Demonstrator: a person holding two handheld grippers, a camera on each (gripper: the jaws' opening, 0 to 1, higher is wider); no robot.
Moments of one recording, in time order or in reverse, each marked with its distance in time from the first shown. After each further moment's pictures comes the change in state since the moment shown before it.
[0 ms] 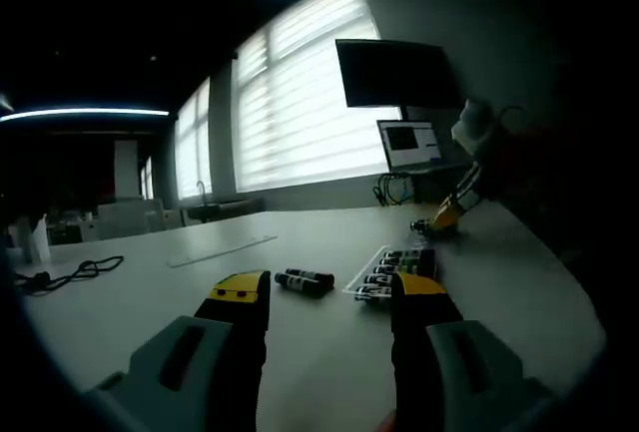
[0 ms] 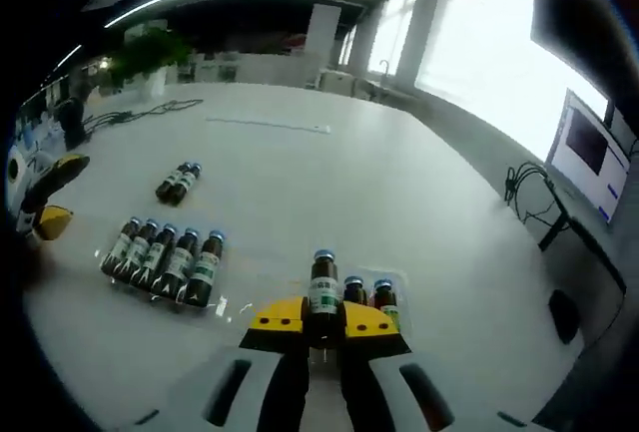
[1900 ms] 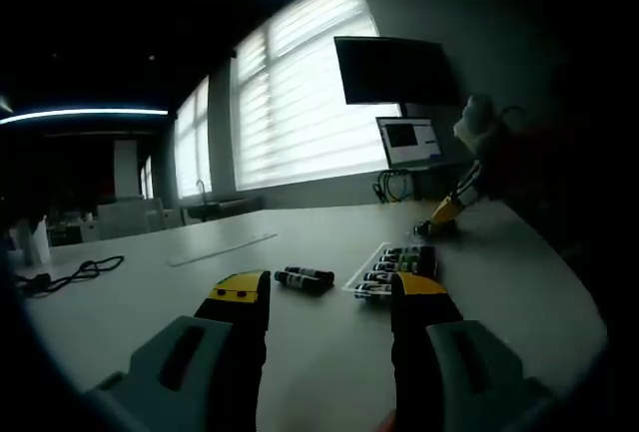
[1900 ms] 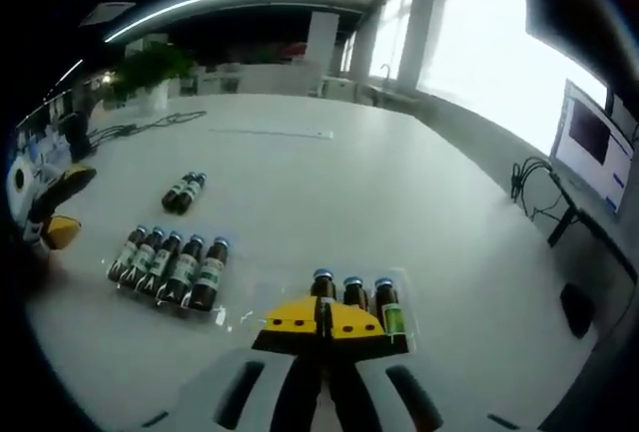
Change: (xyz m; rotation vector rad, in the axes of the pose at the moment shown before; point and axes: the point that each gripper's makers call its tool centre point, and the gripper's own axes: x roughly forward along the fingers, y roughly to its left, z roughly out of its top) left arm 0.001 0.000 -0.002 0.007 0.011 0.000; right arm 0.001 0.000 0.003 0.053 -0.038 0.043
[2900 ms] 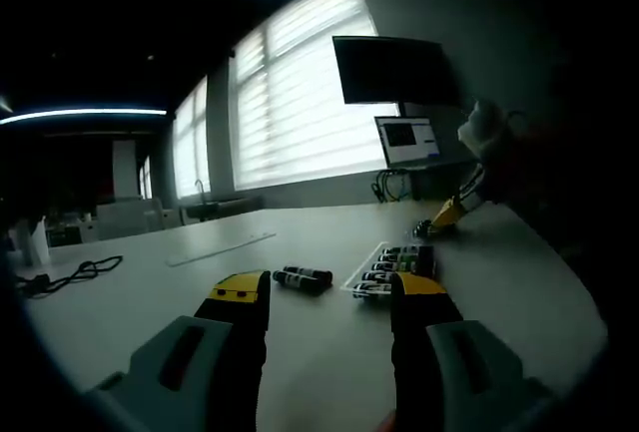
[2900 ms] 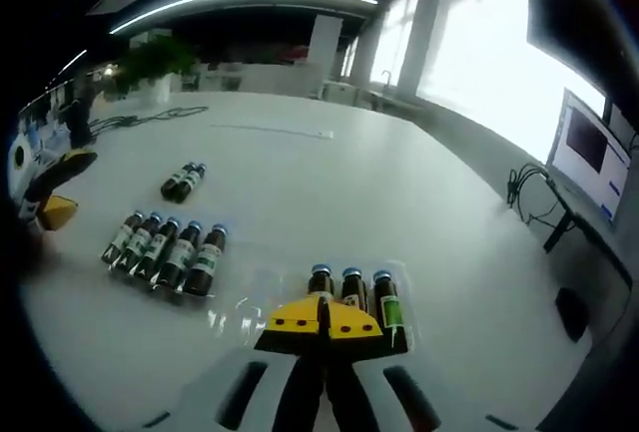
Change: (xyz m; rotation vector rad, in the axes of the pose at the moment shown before) left arm 0.001 -0.001 -0.001 0.002 0.002 -0.007; right arm 0.002 0.005 -0.010 -0.042 -0.007 0.008
